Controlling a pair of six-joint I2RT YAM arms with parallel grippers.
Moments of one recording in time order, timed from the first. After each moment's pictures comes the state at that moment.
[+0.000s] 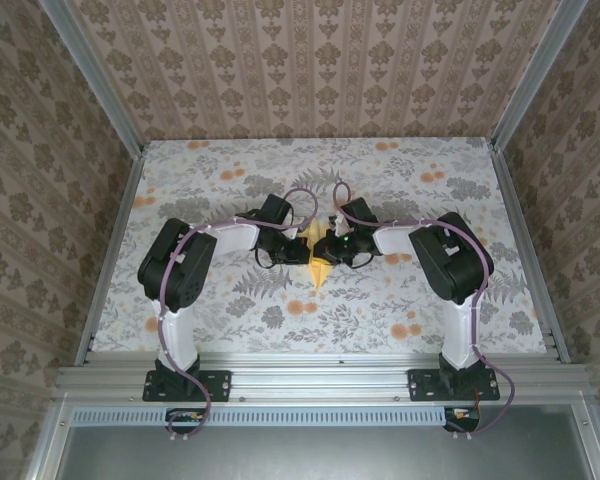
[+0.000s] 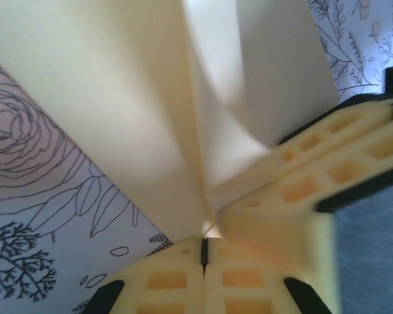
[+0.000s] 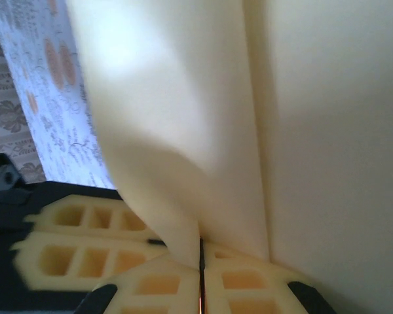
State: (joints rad) left arm -0.58 1.95 1.14 -0.33 0.54 -0.36; right arm 0.46 2.02 1.08 -0.02 -0.67 0.82
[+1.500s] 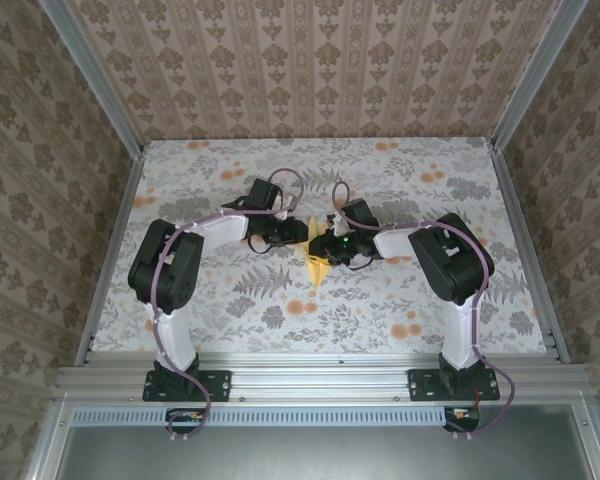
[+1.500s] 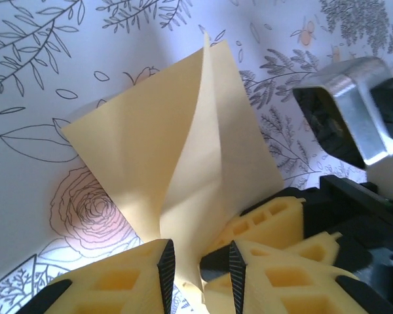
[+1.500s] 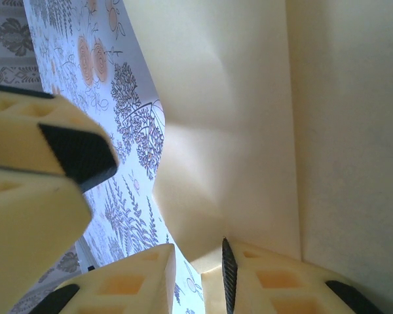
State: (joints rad) left arm -0.52 1.92 1.20 -0.29 0.53 -0.46; right arm 0.46 2.01 1.04 0.11 -0.69 0.82
